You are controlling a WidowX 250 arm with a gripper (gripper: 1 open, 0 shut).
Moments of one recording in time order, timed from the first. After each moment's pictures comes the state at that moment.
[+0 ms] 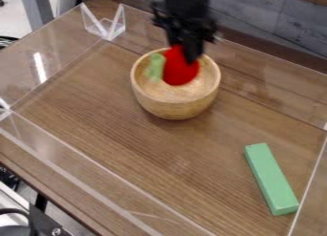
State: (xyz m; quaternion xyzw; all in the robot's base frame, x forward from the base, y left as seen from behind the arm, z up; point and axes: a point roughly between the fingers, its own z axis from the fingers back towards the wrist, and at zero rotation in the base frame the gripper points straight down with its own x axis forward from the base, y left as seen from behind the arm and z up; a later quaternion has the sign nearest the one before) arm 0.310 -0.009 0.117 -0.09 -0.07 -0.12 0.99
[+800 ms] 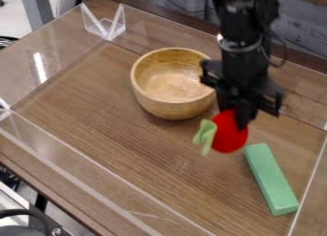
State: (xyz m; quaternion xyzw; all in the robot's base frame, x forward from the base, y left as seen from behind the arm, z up) arm 0.273 -0.085 0.079 -0.07 -0.05 -0.10 0.99
